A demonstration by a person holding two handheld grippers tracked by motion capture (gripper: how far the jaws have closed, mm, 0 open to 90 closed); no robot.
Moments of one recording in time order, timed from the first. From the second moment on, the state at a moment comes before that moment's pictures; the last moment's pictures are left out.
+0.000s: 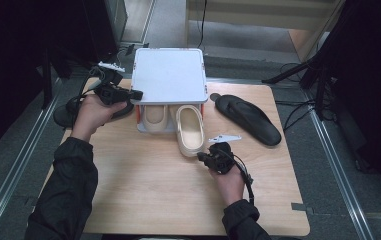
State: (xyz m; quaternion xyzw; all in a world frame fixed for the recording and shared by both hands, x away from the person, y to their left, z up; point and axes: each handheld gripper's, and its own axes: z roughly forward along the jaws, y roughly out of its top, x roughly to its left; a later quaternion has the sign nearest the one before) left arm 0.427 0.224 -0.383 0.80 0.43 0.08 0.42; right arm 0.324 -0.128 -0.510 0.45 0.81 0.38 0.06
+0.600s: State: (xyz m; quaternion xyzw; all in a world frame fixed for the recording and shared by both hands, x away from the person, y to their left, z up) left arm 0.427 0.225 -0.383 0.80 0.43 0.08 0.42; right arm 0.364 -0.105 -0.504 0.45 0.81 0.38 0.06
